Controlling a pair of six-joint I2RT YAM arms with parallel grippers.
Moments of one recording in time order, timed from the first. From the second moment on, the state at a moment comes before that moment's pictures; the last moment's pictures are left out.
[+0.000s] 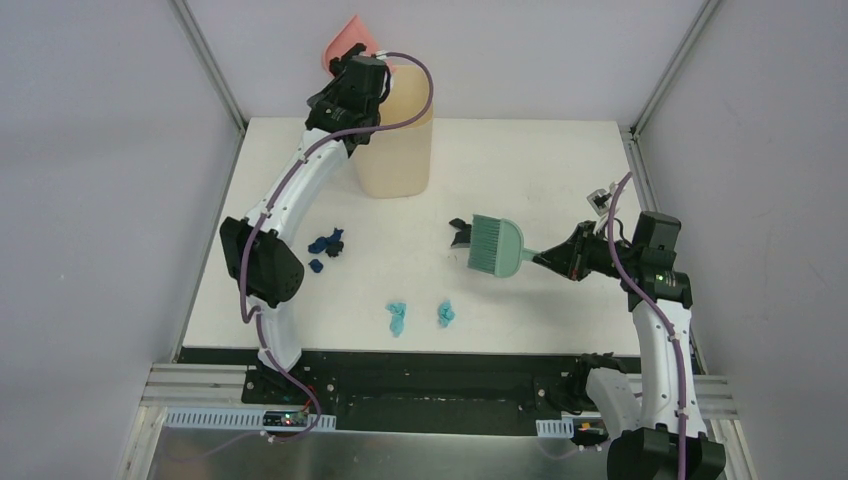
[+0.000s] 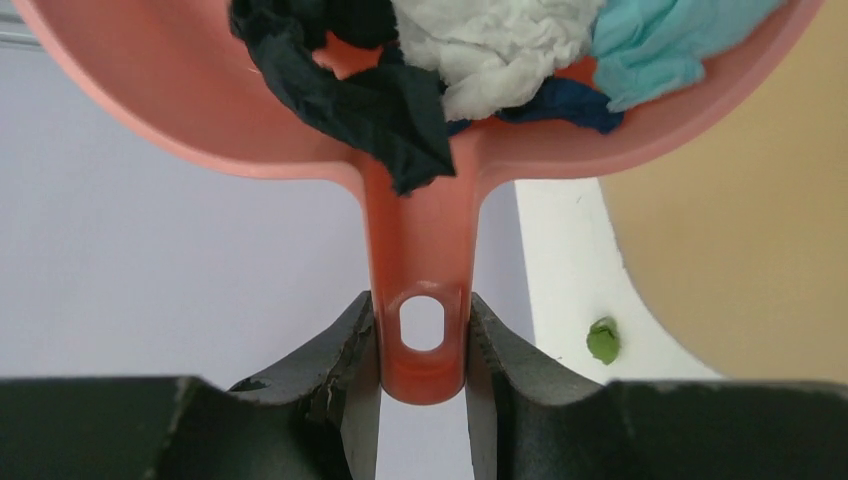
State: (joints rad) left arm -0.43 1.91 2.02 -0.66 -0.85 0.74; right arm -0.17 0.83 0.79 -0.69 -1.06 -0.01
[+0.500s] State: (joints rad) left arm -0.44 1.91 1.71 0.09 -0.91 1.36; right arm -0.17 0.83 0.79 -0.69 -1.06 -0.02
